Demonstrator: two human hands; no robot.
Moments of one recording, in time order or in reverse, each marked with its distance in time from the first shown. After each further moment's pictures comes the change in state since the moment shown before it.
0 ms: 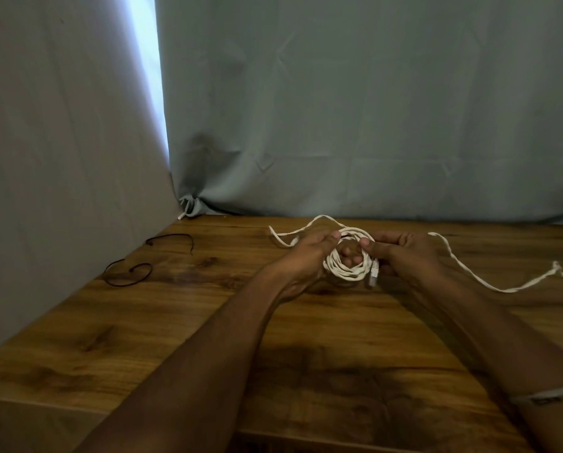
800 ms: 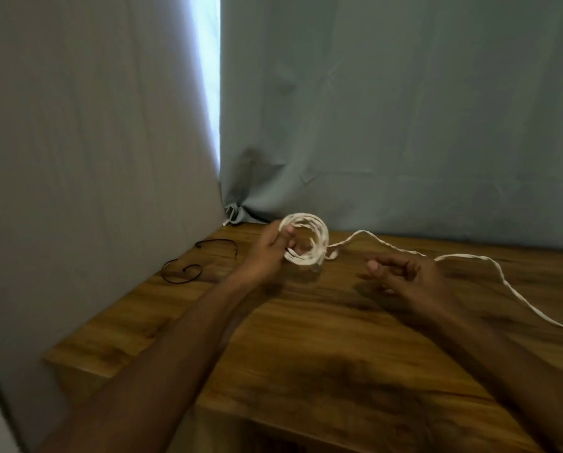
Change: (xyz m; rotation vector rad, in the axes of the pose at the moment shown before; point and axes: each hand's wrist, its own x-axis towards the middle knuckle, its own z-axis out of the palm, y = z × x) left_hand -0.048 0.029 -0.109 0.392 0.412 0.391; right_hand -0.030 -0.001 0.035 -0.289 -0.200 -0.171
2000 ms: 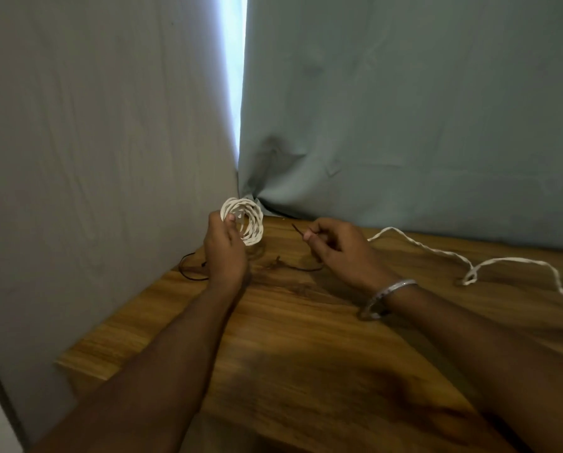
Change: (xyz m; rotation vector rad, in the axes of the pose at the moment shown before) left_hand -0.005 -0.034 -0.091 0.407 0.695 0.071; right_hand 0.084 -0.010 0.136 -0.452 -0.166 -0.431
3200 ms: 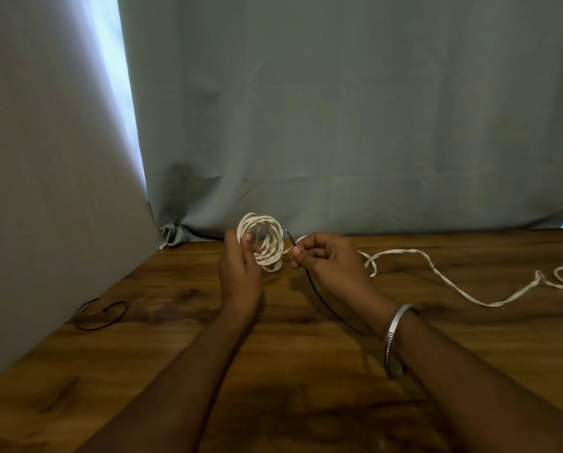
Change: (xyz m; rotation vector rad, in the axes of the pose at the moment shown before) left_hand -0.089 0.084 0.123 -0.254 -0.257 0.121; right_hand -0.067 0.024 -0.101 0.412 0.290 0.349
